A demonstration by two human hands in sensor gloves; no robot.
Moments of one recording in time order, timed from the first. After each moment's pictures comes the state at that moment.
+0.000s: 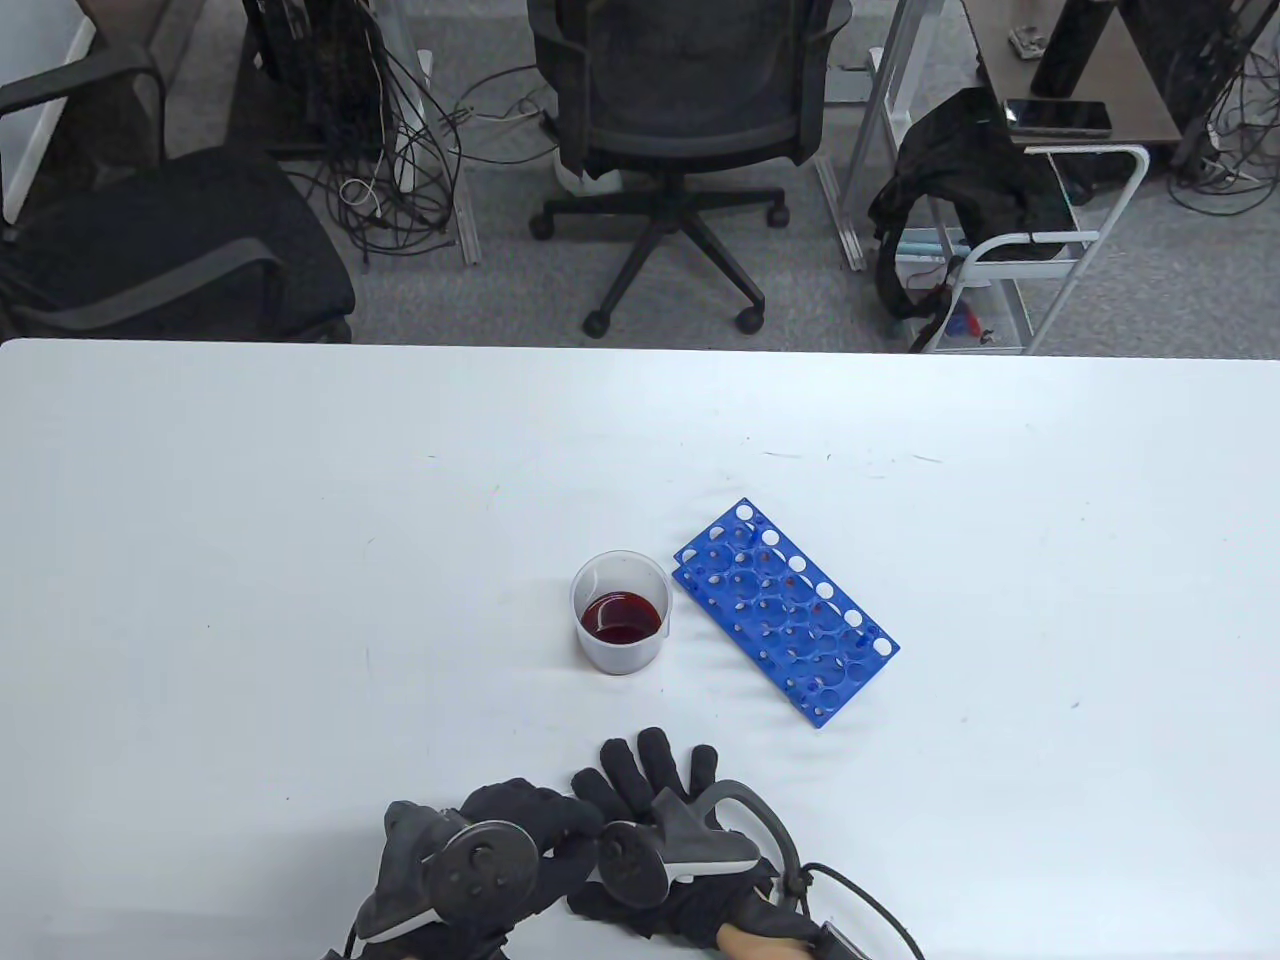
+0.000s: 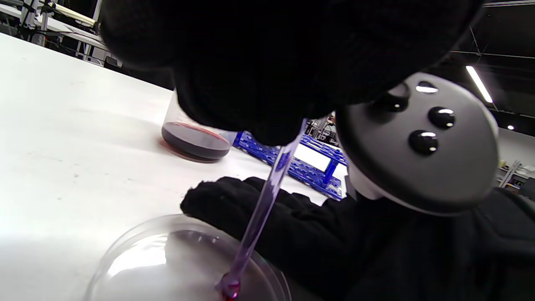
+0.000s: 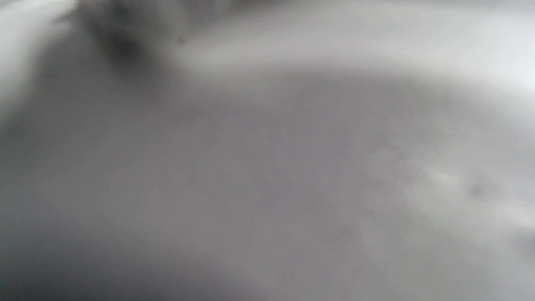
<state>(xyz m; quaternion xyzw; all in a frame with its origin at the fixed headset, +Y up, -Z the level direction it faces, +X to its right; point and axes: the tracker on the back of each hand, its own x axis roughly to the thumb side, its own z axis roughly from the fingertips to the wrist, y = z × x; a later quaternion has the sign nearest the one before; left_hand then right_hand) -0.142 -0.697 -0.106 -0.01 -0.25 0.19 0.95 0.019 -0.822 -0.127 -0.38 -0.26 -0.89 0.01</state>
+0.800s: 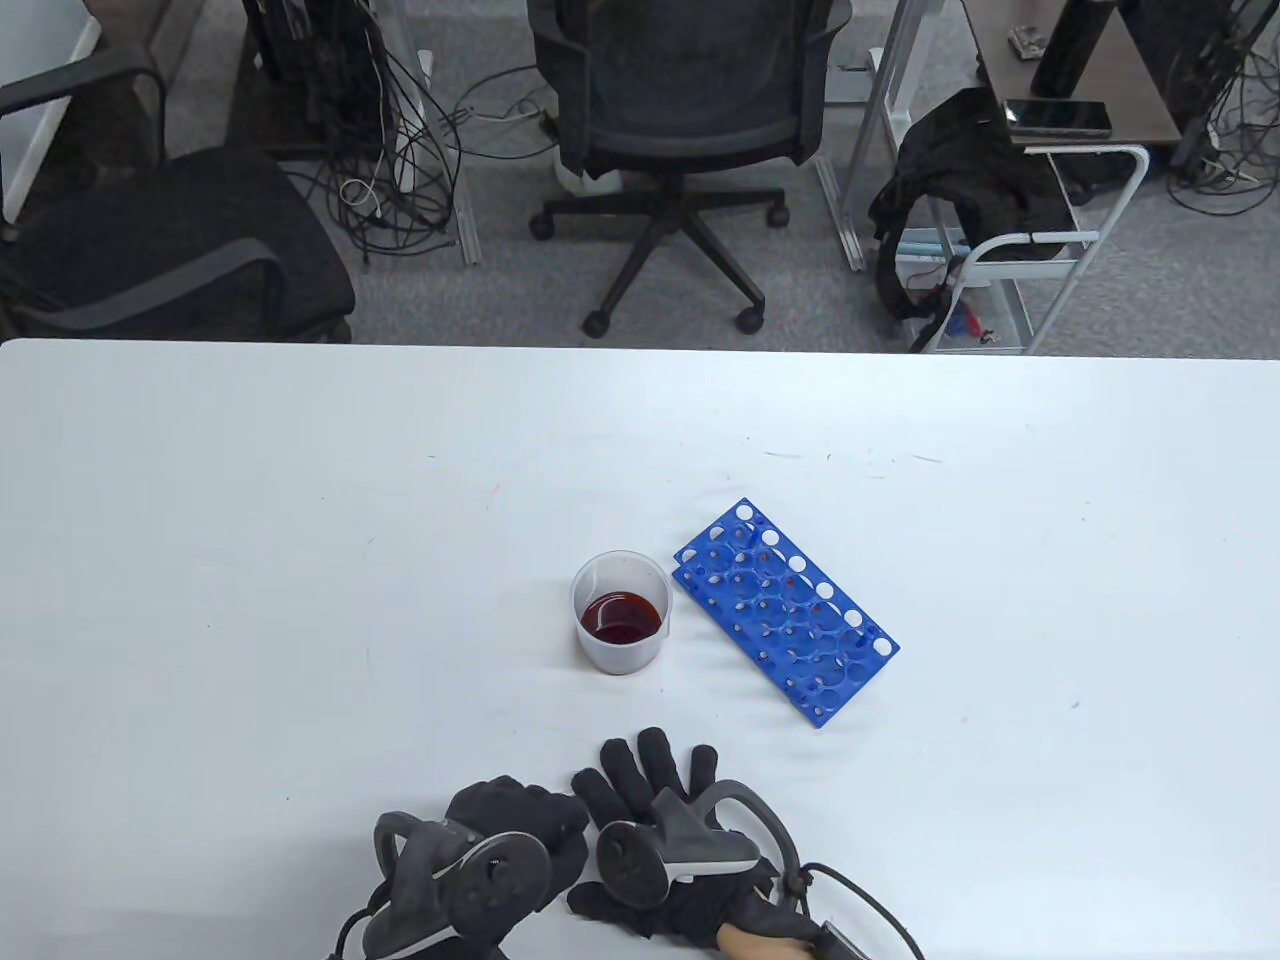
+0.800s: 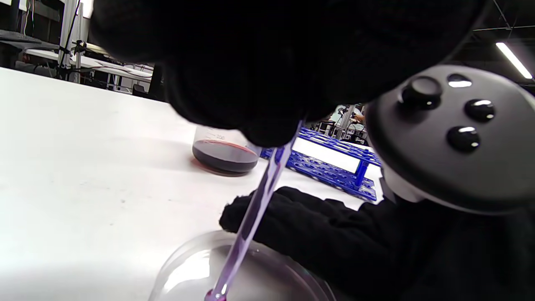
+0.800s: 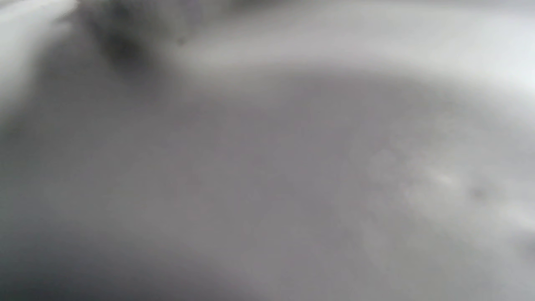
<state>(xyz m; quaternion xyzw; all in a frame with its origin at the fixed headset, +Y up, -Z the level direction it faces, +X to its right) -0.138 -0.691 -0.100 0.00 -0.21 0.14 0.97 0.019 -0.822 -0.127 -0.38 -0.26 -0.89 0.01</state>
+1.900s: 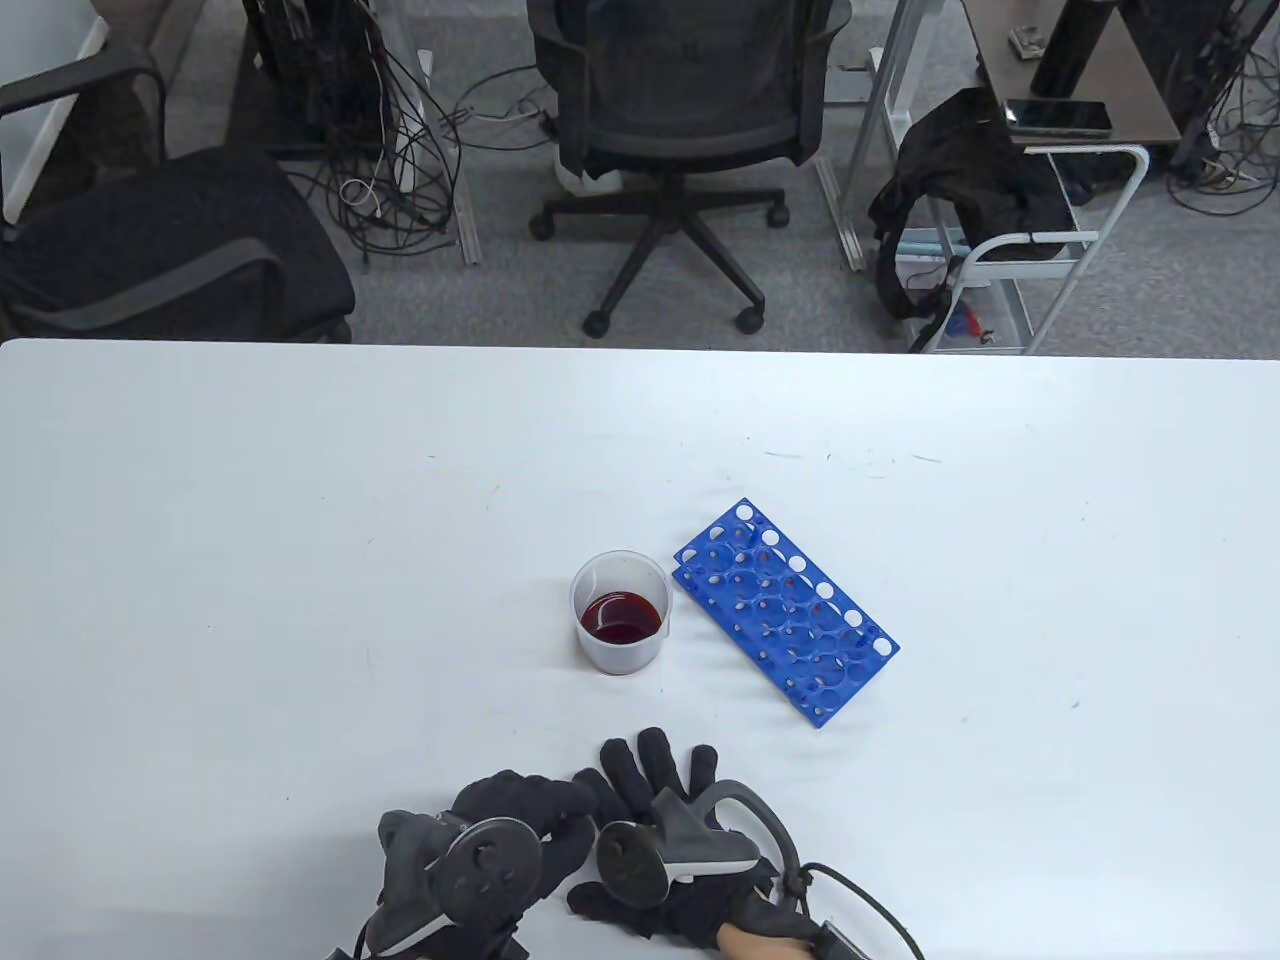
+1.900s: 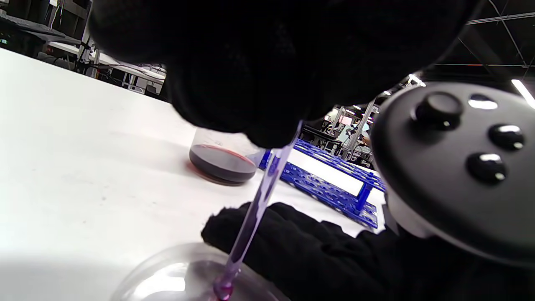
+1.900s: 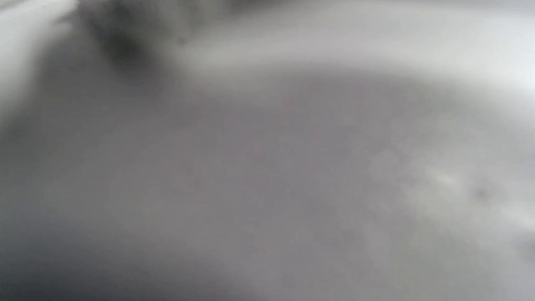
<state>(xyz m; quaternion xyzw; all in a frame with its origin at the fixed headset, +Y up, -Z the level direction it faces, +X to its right) -0.142 -0.688 -0.108 0.02 -0.18 0.19 0.96 0.019 -0.823 -0.127 -0.38 -0.26 -0.89 0.01</state>
